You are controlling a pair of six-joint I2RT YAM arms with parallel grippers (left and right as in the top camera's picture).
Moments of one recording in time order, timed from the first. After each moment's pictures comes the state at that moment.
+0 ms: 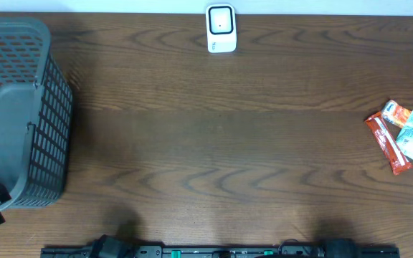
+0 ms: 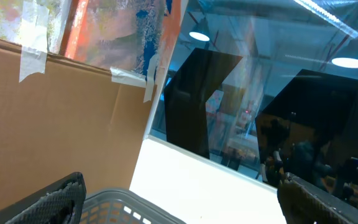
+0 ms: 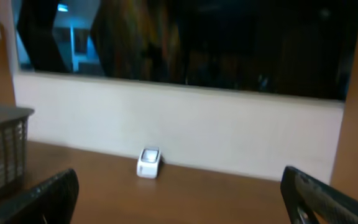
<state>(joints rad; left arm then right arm) -0.34 0.46 1.34 -0.40 -0.79 0.03 0.04 0.10 1.59 -1.29 -0.15 -0.01</state>
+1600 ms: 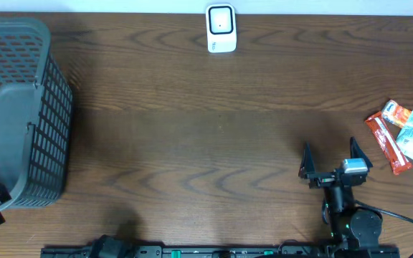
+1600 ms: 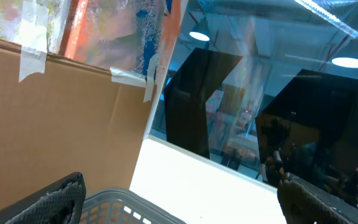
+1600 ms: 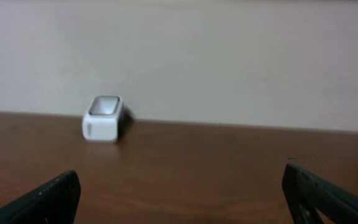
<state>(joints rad) -0.34 0.46 1.34 -0.40 -0.79 0.03 0.07 0.01 0.01 0.07 -0.02 -0.01</state>
